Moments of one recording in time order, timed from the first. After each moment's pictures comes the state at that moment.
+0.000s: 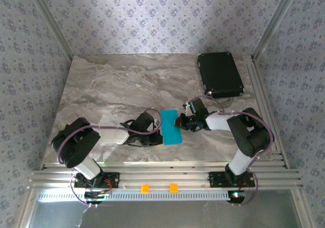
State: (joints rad) left arm -0.85 1.57 0.60 0.01 0.42 -0.90; right arm 0.51 1.68 0.67 0.05 -0.47 0.70
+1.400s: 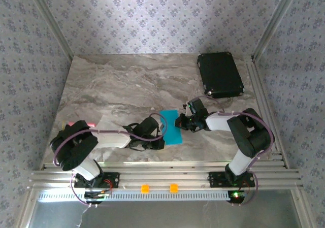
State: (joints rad) left arm -0.96 1.55 0.62 -0.05 0.30 -0.78; right arm 0.52 1.68 0.67 0.05 -0.45 0.71
